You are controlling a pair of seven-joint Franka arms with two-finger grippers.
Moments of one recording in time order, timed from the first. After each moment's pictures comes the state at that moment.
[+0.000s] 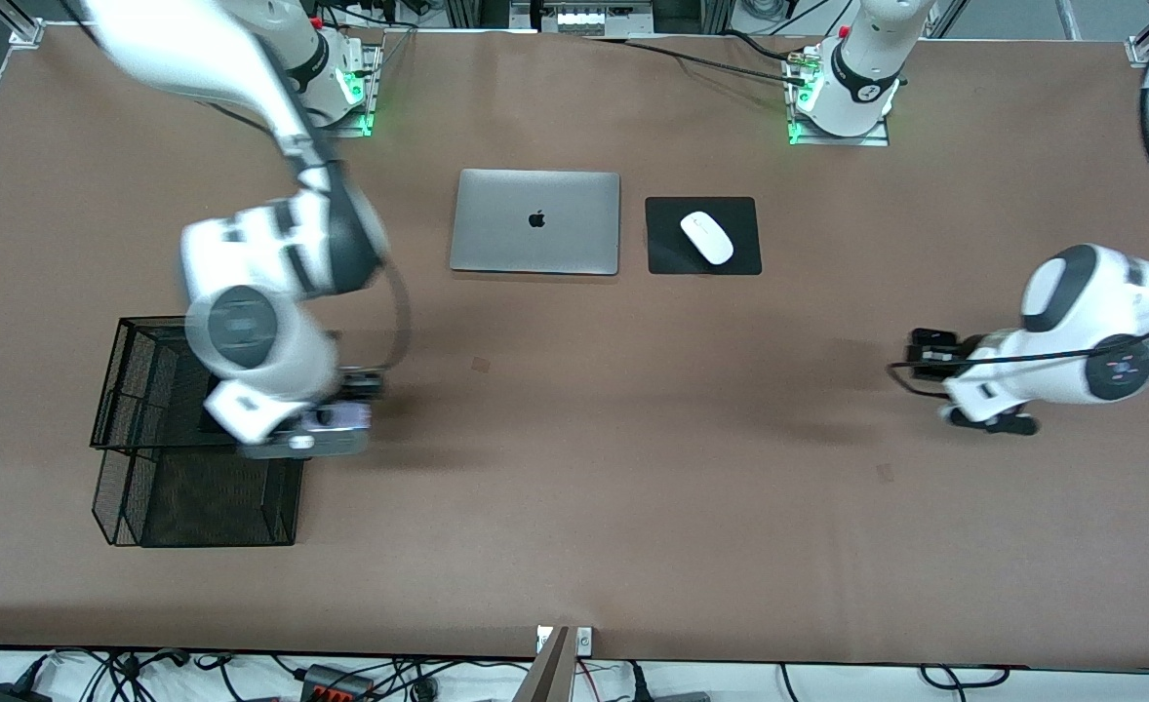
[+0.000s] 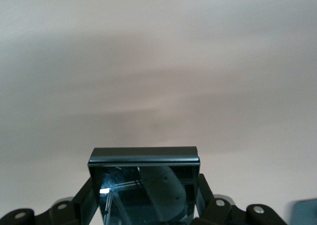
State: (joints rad) left arm 0.77 0.77 -0.97 -1.71 0.55 1.79 -0.23; right arm 0.28 0.56 -0.03 -1.37 -0.13 1.79 0.20
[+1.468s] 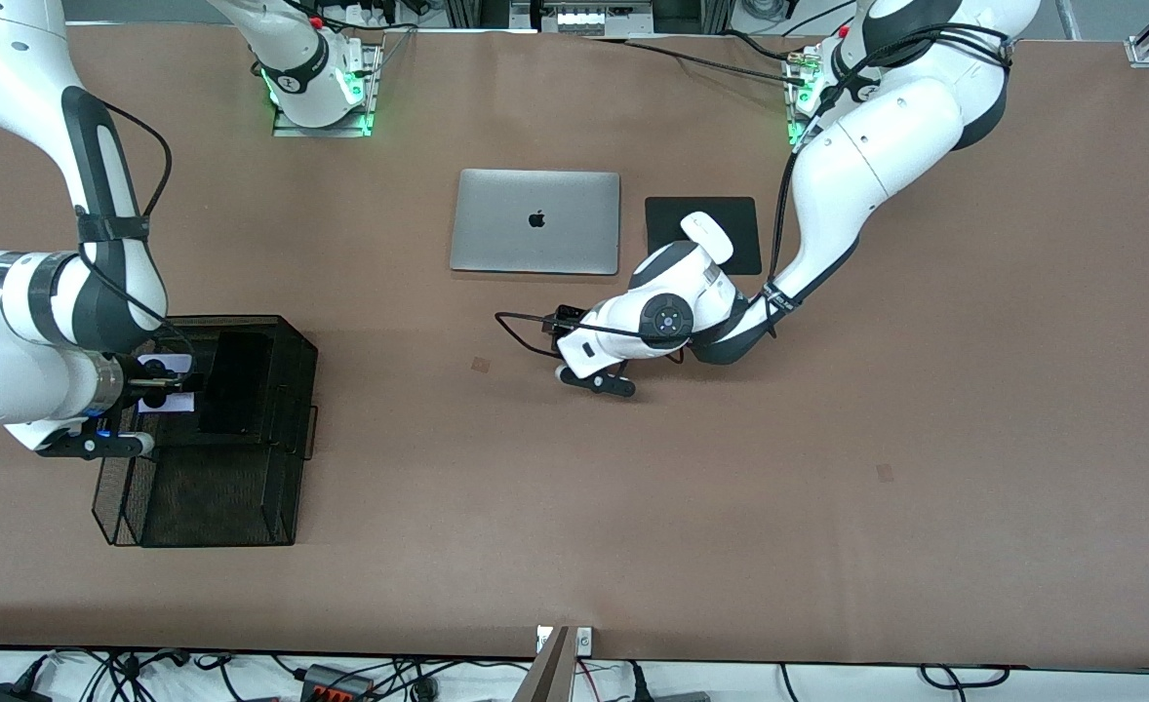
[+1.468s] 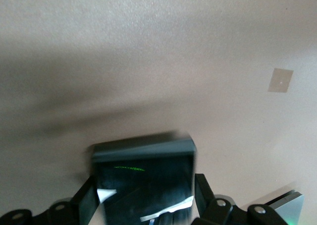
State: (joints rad) left arm -0.08 1.09 -0.80 -1.44 0.30 2.30 -0.61; right arm -0.06 0.59 -0.02 -1.49 -0.12 1.83 -0.02
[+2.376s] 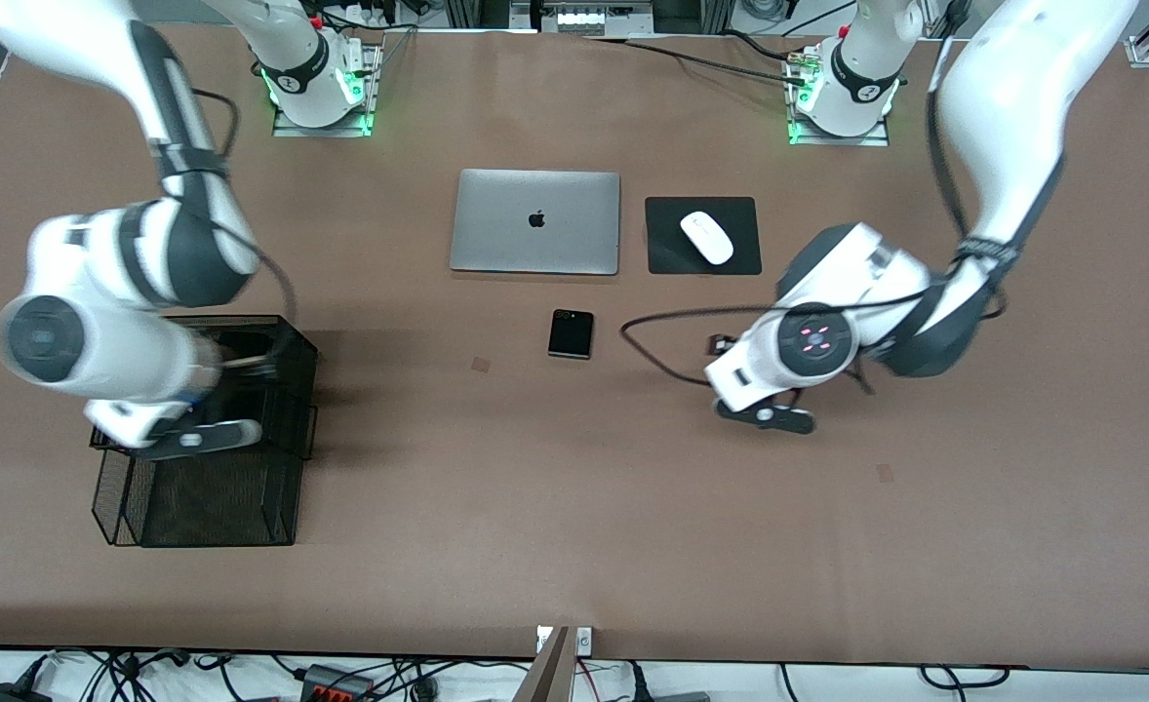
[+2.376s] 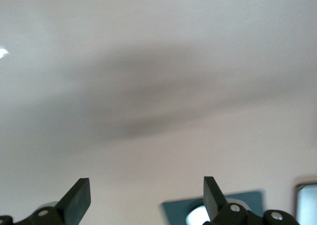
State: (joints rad) left arm 0.19 0.70 -0.79 -1.40 0.47 1.59 -0.41; right arm 0.21 0.54 0.01 -1.44 0.03 1.86 0.02
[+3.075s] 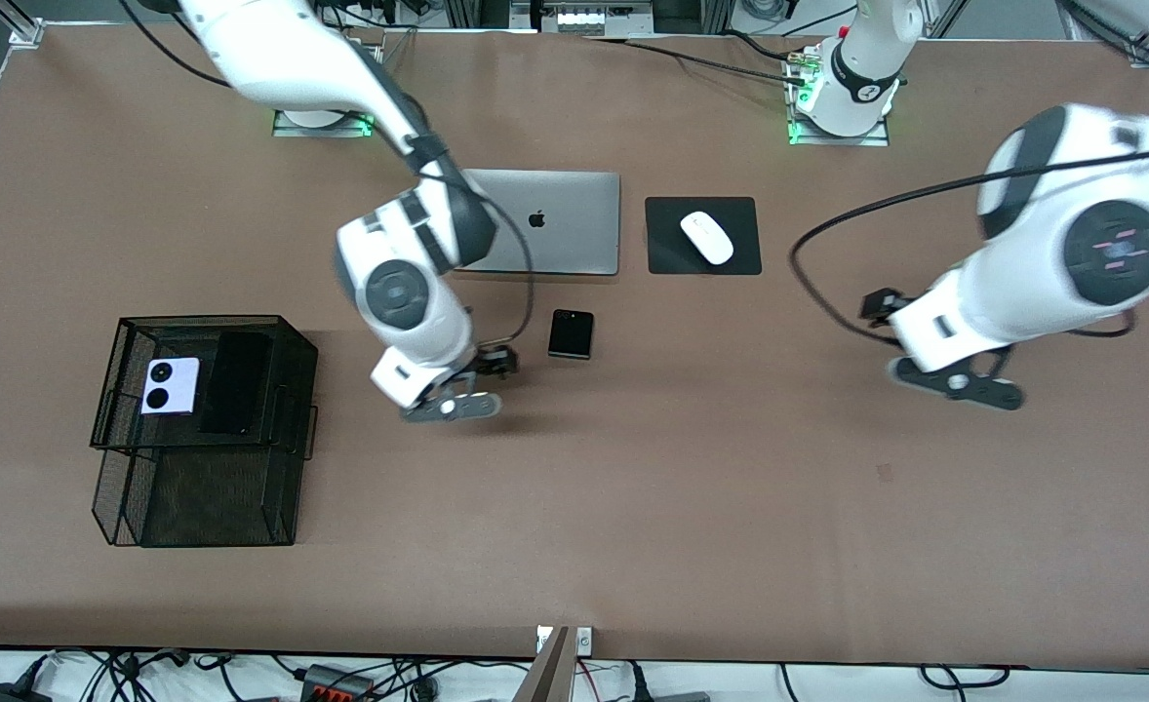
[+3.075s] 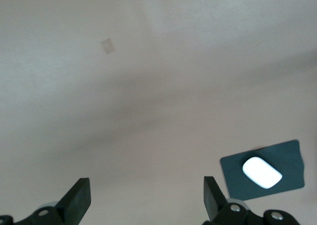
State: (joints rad) left arm 0.07 0.34 -0.28 -1.42 0.14 1.54 0.07; right arm 0.57 0.69 0.01 -1.44 0.04 2.12 0.52
